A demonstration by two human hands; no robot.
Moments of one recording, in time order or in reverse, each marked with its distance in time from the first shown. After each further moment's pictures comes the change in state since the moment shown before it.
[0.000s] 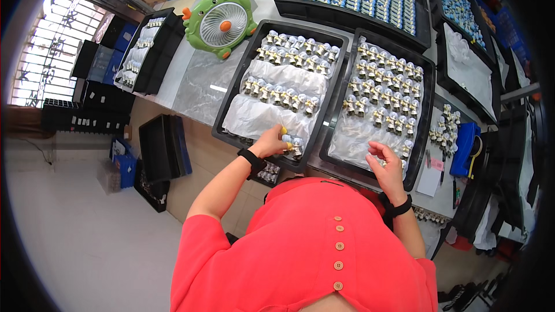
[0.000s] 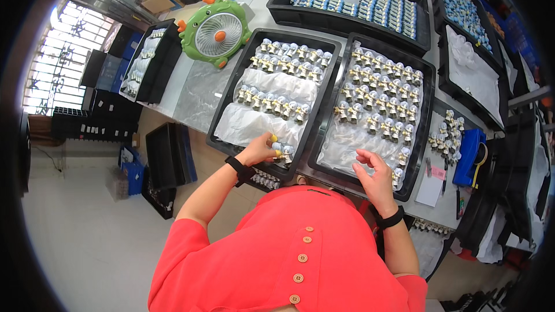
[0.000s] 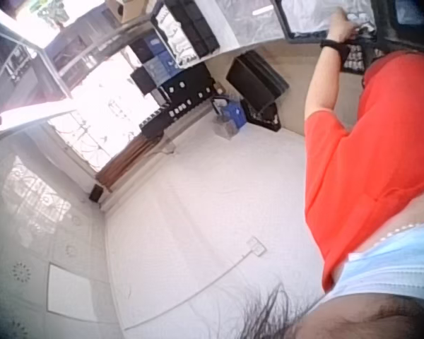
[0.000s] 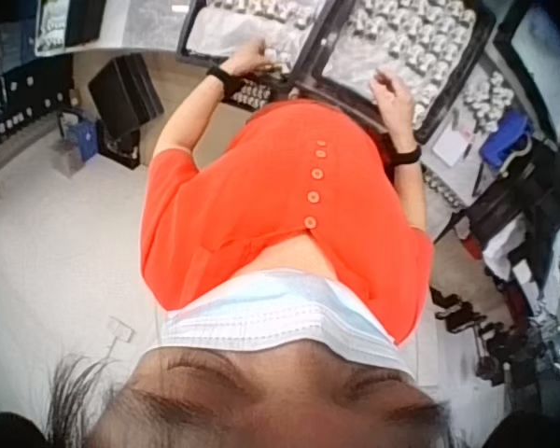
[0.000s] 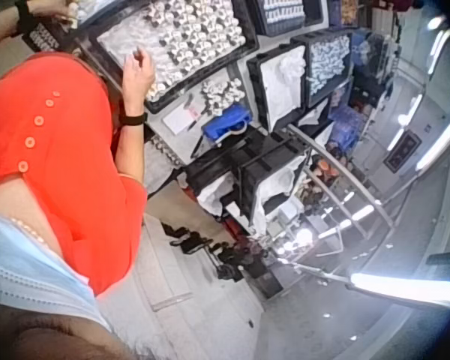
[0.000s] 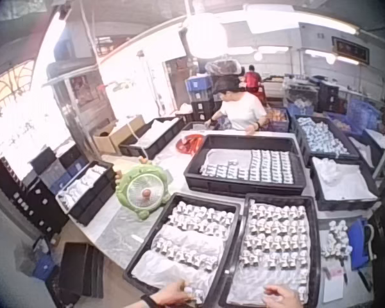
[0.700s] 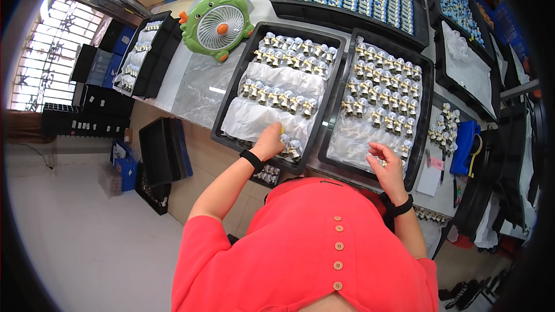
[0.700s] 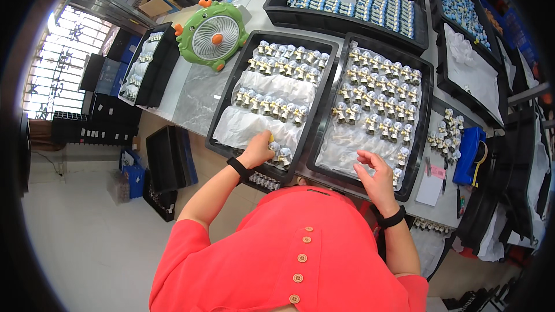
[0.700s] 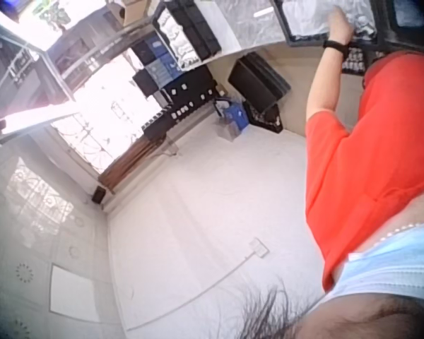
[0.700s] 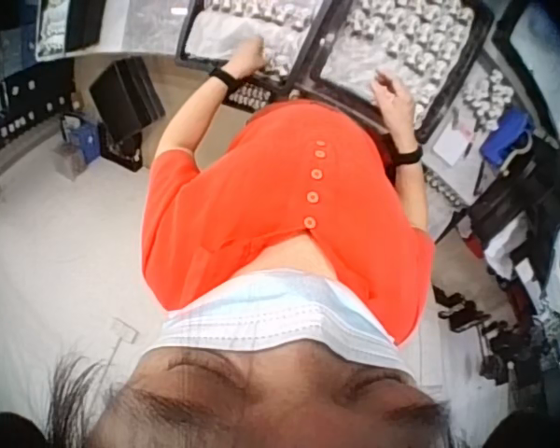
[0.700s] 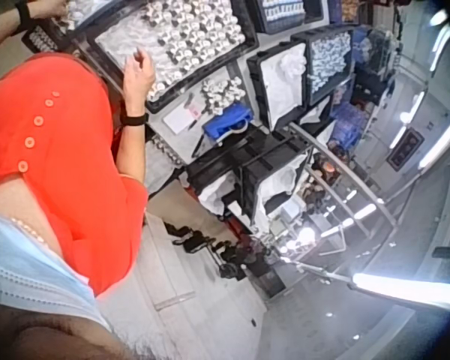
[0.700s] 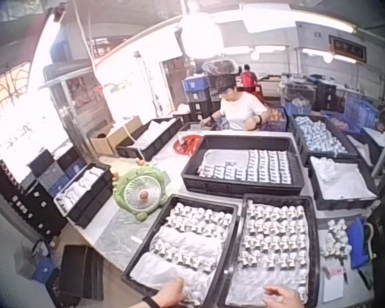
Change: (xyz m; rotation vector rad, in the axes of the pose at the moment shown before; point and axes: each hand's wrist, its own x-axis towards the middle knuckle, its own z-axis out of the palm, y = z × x) left_hand 0.014 -0.013 0.004 0.507 0.272 0.348; right_hand 0.002 0.004 -0.004 -0.003 -0.006 0.020
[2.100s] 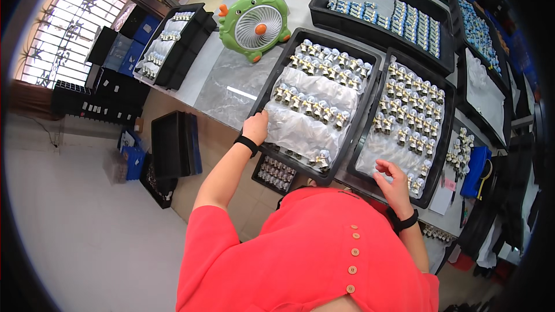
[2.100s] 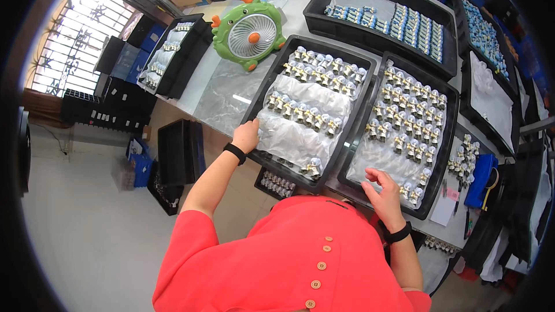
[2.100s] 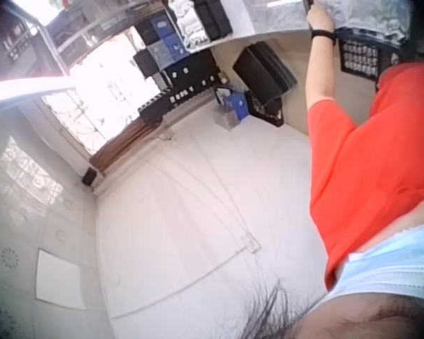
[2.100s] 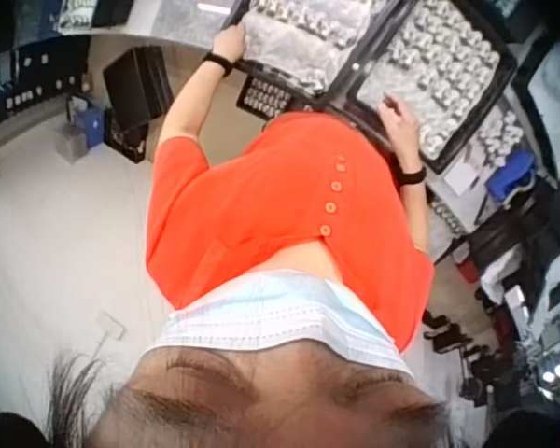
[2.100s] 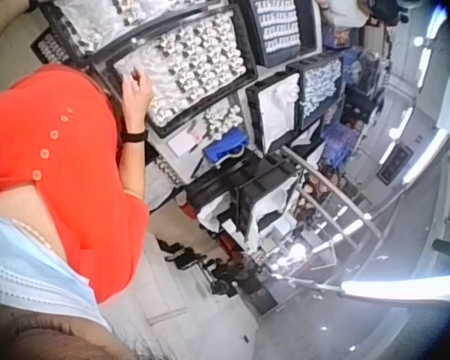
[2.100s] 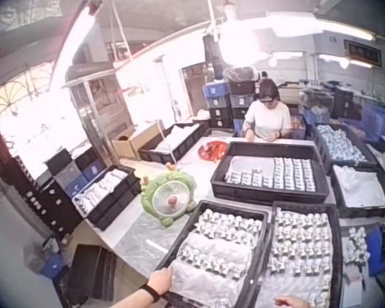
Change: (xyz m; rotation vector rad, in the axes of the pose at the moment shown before) left_hand 0.006 -0.112 -0.072 0.482 0.079 -0.151; right_hand 0.001 -0.026 0.044 -0.057 -0.097 -0.051
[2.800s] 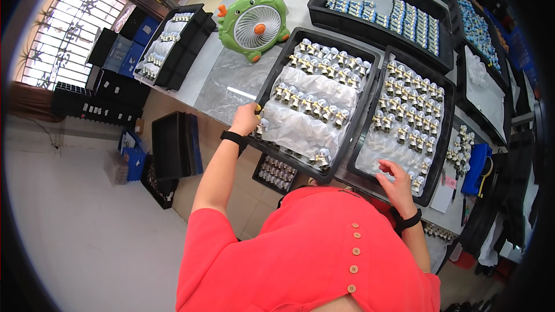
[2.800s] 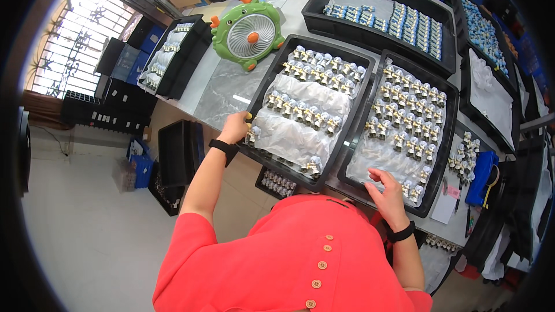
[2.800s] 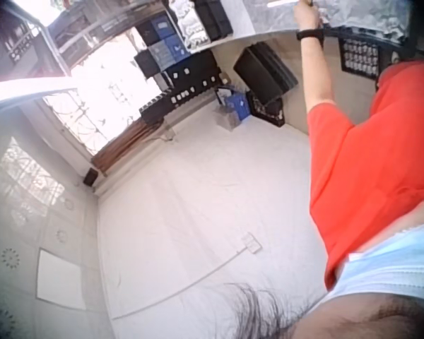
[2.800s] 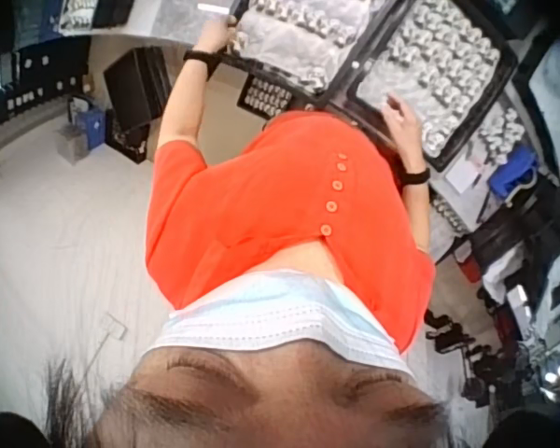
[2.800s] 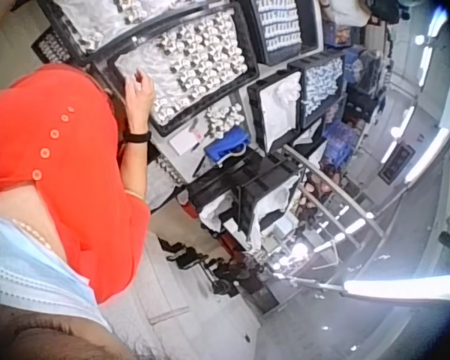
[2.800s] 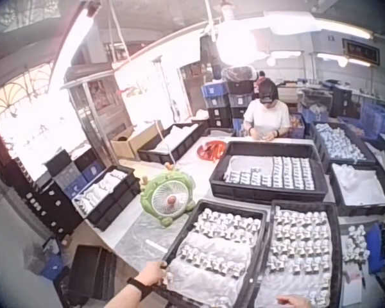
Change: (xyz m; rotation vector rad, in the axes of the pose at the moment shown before) left_hand 0.005 -0.014 -0.048 -0.440 -0.026 -0.221; right_hand -0.004 0.001 -0.007 -0.059 -0.020 -0.012
